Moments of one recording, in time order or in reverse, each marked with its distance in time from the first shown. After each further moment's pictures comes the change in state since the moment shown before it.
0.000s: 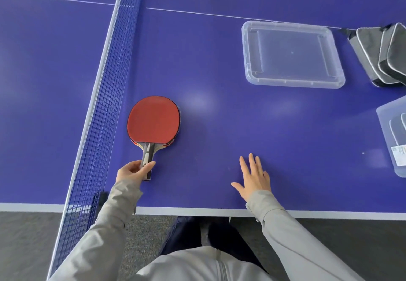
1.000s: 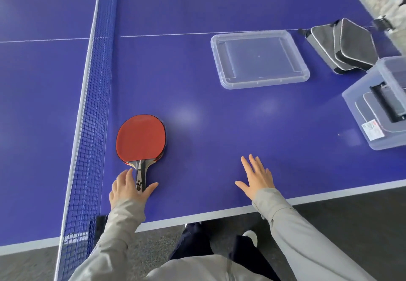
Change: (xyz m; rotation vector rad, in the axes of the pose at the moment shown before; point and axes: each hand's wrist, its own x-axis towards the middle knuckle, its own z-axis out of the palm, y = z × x) left_hand -0.020 0.006 0.003 0.795 0.097 0.322; right_hand -0.021 0.025 -0.007 0.138 0.050 0.059
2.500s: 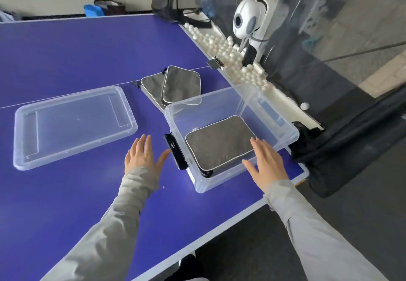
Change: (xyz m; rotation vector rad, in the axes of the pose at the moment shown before) left_hand -0.128 0.620 0.217 0.125 0.070 0.651; right_hand -0.023 0.572 -0.194 0.125 0.552 0.214
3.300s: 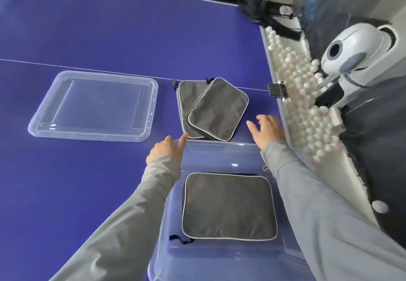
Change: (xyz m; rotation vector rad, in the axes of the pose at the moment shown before) left_hand 0.169 0.099 0.019 -0.252 -0.100 -0.725; right_hand 0.375 -0.030 0.005 0.141 -0.106 -0.217
